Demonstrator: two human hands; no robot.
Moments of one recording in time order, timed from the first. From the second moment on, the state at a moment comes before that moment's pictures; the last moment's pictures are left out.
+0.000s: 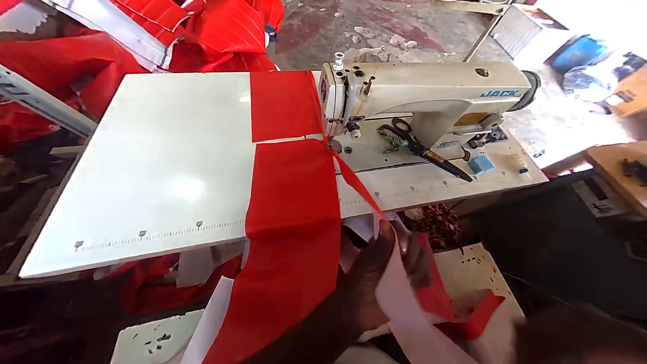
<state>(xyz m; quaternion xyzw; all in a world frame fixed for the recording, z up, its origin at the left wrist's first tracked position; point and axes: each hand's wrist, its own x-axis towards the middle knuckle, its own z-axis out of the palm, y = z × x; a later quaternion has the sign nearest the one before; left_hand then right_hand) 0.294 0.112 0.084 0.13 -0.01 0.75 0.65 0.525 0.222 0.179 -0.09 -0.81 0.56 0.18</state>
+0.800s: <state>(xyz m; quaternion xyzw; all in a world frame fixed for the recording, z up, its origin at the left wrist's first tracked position) 0.282 0.064 0.057 0.42 0.64 0.29 0.57 0.300 0.243 0.044 -0.30 -0.91 0.27 0.07</state>
